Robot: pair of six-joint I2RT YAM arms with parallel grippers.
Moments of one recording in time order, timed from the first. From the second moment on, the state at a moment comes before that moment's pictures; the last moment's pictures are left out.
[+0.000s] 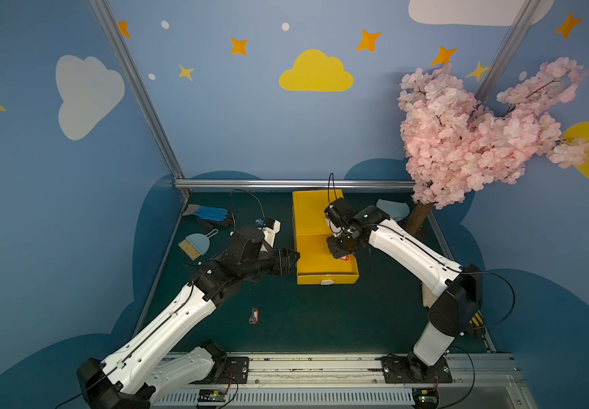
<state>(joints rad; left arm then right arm) -0.63 1.03 1.04 -0.57 0.20 -0.57 0.73 1.74 1.67 -1.18 0.11 0.26</state>
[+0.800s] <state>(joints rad) -0.63 1.04 1.07 -0.56 0.17 -0.50 0.77 1.70 1.82 -1.23 -0.02 0.25</state>
